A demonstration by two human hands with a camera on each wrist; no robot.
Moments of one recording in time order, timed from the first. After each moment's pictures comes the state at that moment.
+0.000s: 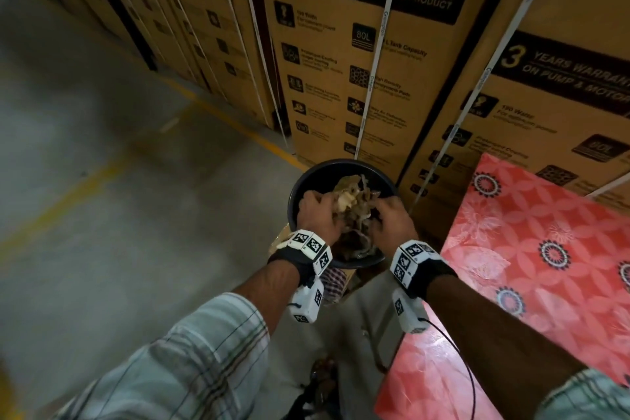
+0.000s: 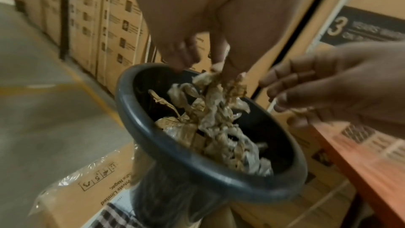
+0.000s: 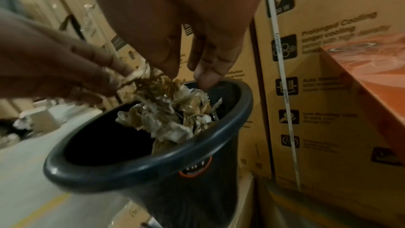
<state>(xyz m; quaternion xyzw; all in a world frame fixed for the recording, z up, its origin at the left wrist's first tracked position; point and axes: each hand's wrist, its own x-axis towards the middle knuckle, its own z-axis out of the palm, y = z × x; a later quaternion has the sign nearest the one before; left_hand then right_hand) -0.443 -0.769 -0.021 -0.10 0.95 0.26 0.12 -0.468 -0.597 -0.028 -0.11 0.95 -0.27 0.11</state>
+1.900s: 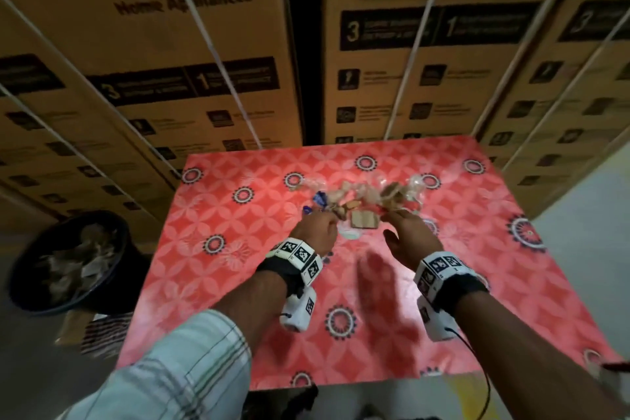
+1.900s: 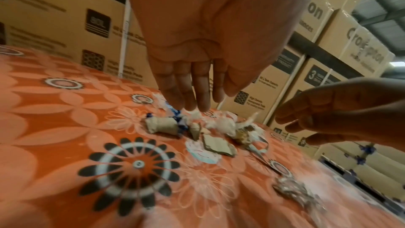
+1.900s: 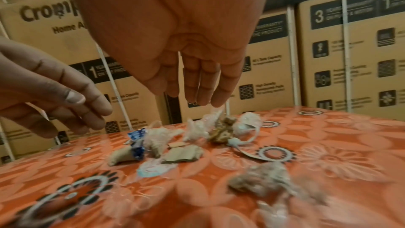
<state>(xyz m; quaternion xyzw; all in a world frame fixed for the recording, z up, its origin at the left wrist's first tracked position) -0.267 -0.205 0.052 0.28 0.91 0.24 0.18 -0.164 -0.015 0.037 0.13 0.97 -0.20 -0.03</state>
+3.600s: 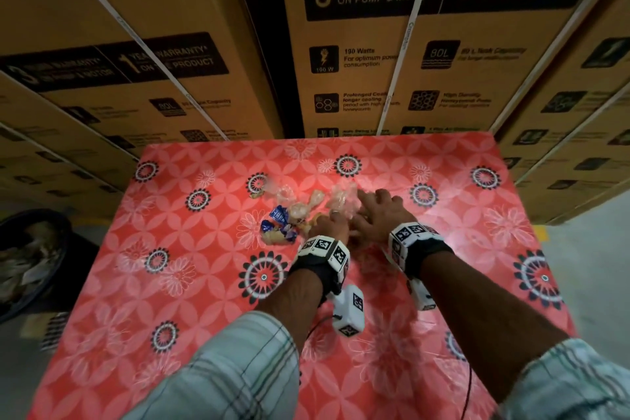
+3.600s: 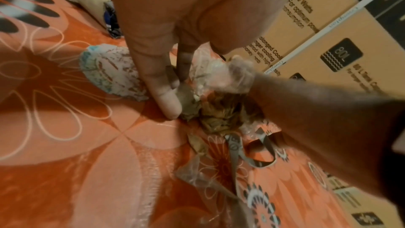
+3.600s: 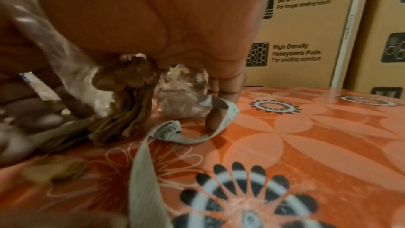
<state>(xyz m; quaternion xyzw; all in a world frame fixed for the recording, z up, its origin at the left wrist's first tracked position) -0.313 -0.028 -0.029 -0.17 0.86 0.40 0.28 -0.293 0.103 -0.031 0.09 0.97 -0.16 0.17</state>
